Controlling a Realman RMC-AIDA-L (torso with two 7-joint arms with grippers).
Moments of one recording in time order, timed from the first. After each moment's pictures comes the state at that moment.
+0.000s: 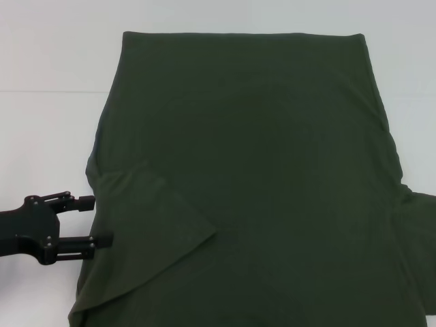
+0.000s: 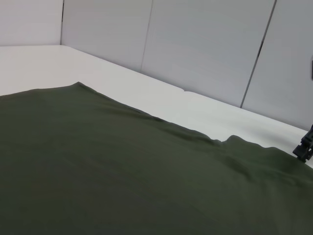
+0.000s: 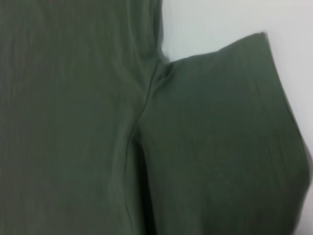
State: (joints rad) left arm -0.41 -2.03 0.46 0.81 2.18 1.74 -1.36; right arm 0.47 1.93 -0.43 -0.83 -2.64 -1.62 2.50
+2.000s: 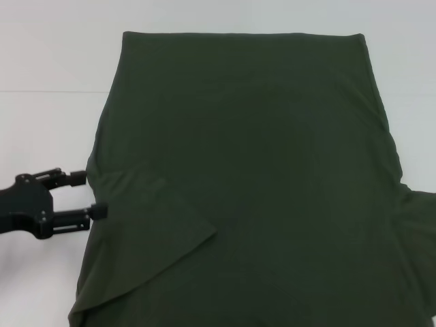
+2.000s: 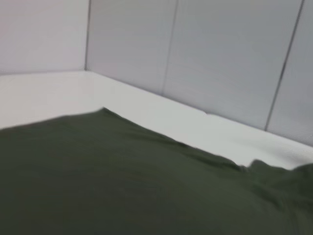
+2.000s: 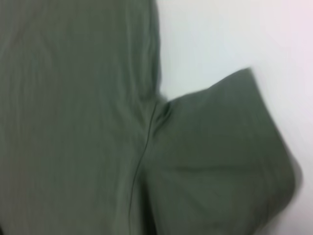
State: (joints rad) left arm -0.42 -2.03 0.42 0.81 2.12 1.71 -1.35; right arm 0.49 1.90 -0.37 -0.80 -2.63 -1.60 2.51
